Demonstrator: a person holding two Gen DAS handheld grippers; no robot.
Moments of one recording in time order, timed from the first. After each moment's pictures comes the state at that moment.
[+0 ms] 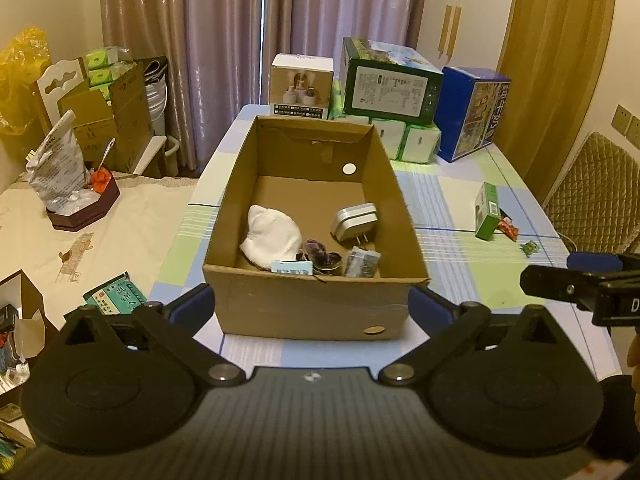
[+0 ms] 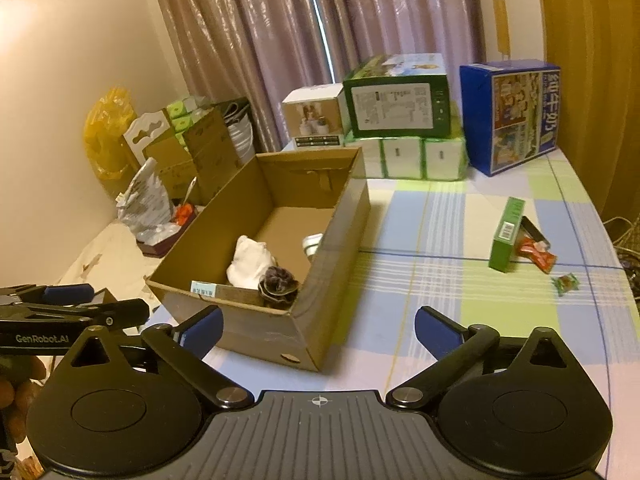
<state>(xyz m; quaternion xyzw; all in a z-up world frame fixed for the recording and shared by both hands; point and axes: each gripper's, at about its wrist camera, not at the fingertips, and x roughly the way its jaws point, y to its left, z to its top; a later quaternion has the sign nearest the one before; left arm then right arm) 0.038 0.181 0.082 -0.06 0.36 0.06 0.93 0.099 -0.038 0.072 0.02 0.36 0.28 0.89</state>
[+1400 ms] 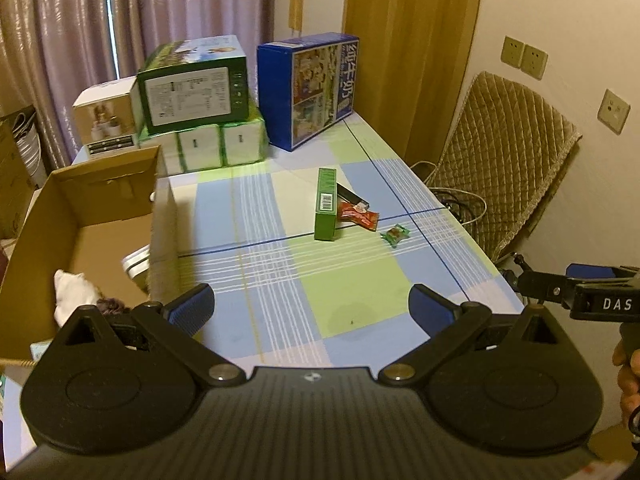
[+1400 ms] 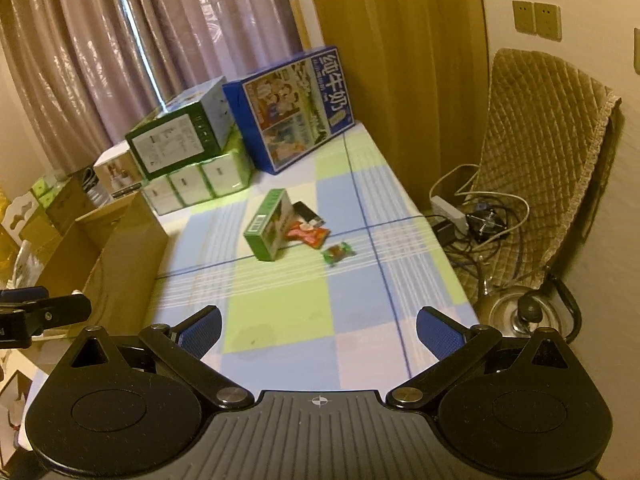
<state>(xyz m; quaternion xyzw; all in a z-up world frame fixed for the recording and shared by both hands) 0.132 -0.018 0.068 0.02 0.37 -0.11 0.92 0.117 -0.263 0.053 0.10 0.36 0.08 0.92</state>
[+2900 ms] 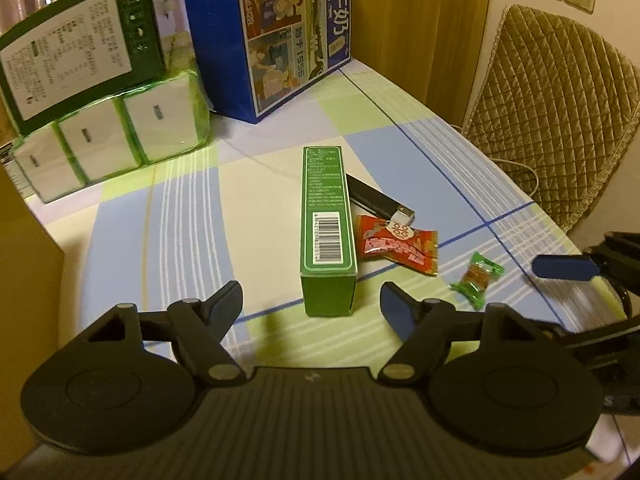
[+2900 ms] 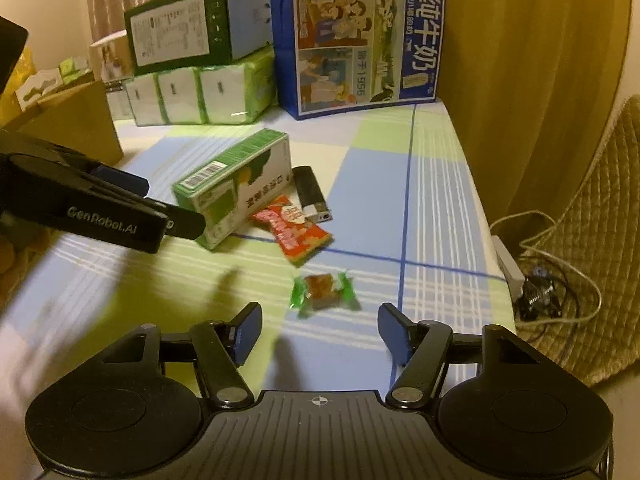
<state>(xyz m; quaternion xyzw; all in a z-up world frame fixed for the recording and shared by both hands) 0.355 -0.081 -0.089 0.07 0.40 -0.12 0.91 0.314 -0.240 -0.099 -0.07 0.37 0.19 0.91</state>
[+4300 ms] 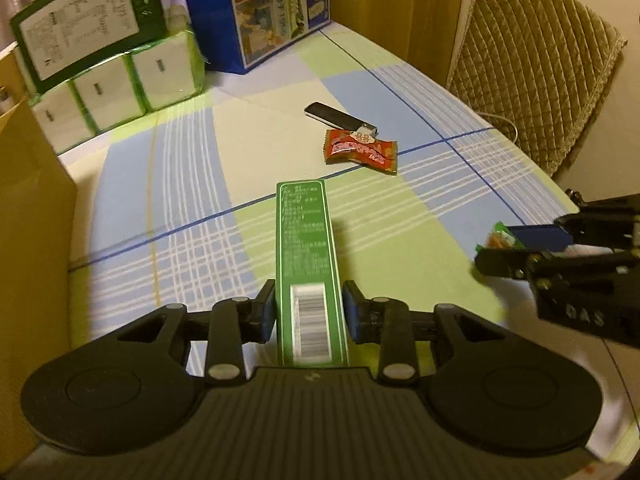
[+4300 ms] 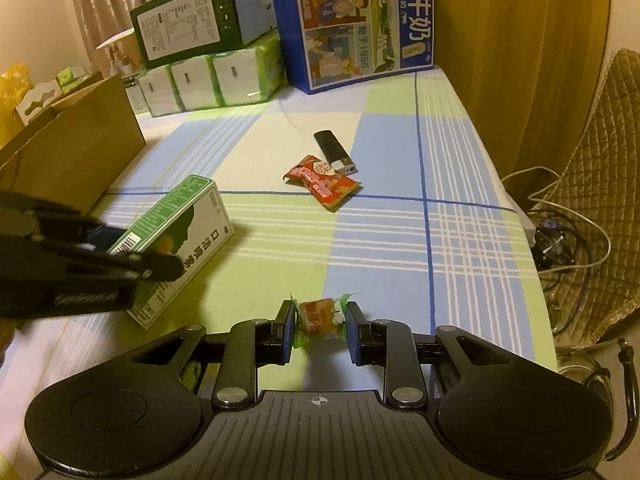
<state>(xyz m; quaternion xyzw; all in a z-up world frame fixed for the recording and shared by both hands) 0.279 -0.080 -0.093 0.09 0.44 -0.13 0.88 0.260 -0.237 -0.088 -0.03 0.41 0.19 0.89</state>
